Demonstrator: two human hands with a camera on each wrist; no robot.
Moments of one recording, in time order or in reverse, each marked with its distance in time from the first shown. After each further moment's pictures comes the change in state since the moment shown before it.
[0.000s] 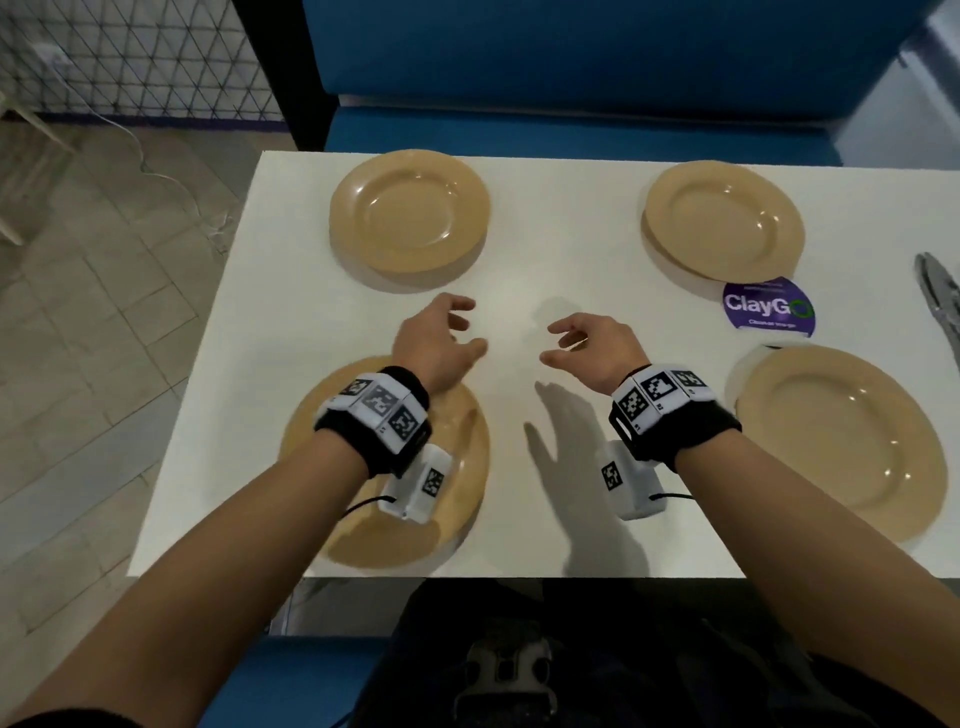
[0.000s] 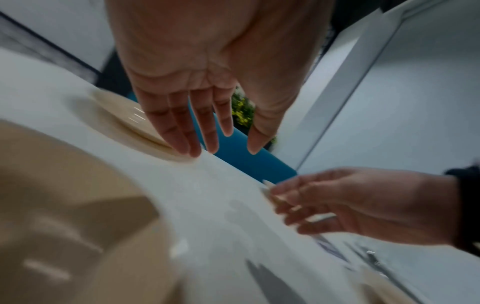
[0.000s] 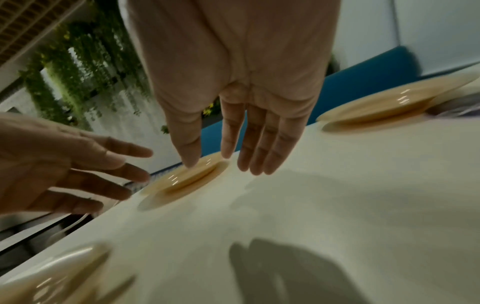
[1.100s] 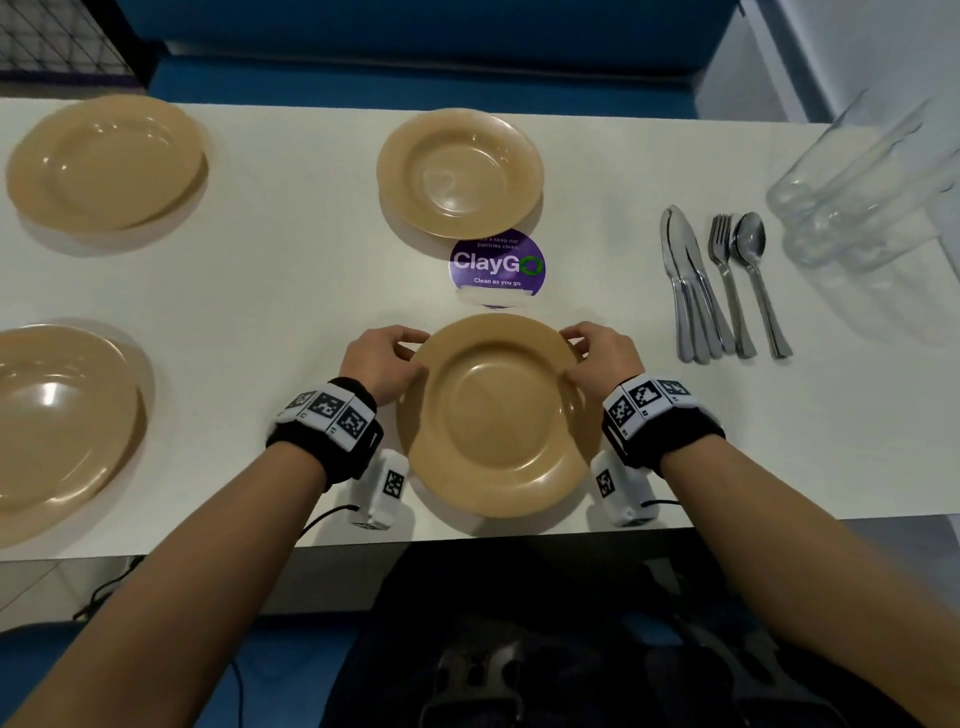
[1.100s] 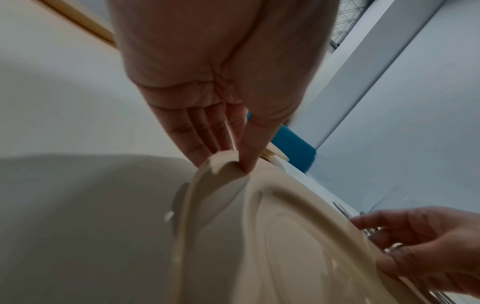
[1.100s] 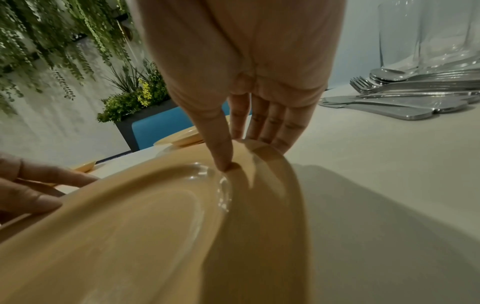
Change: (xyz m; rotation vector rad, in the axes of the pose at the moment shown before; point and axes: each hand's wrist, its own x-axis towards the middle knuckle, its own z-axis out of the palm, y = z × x) left_hand -0.026 0.148 0.275 0.060 -0.133 -0.184; right_hand -0.014 0.293 -0.212 -0.136 0.030 0.142
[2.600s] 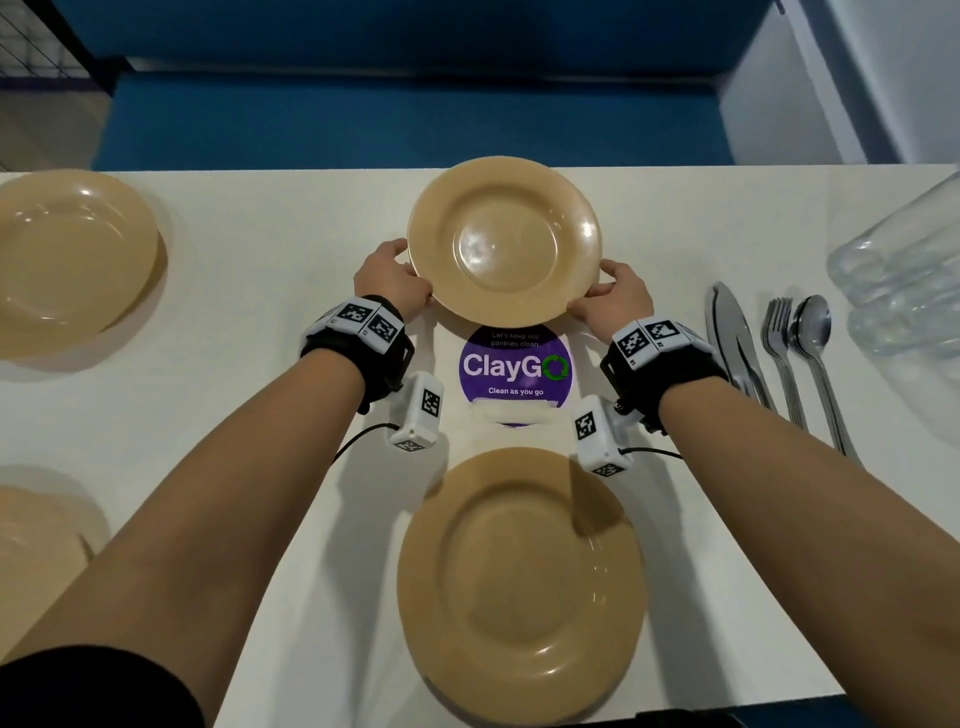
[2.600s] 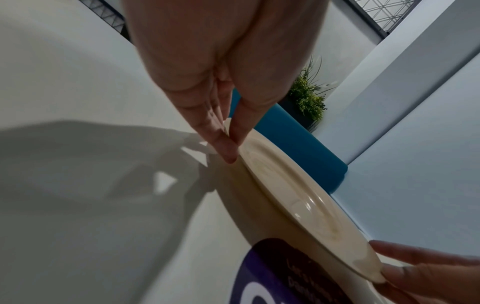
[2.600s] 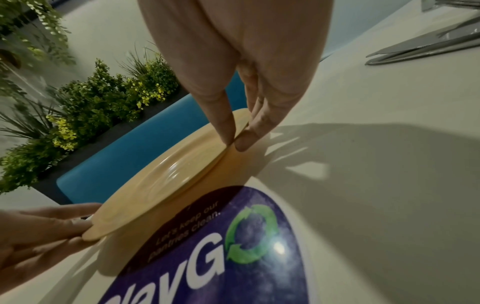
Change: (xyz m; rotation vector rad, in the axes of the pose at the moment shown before) left_hand 0.220 0.085 -0.043 -0.265 0.156 -0.062; right_hand 0.188 -0.069 -0.042 0.426 0.155 0.183
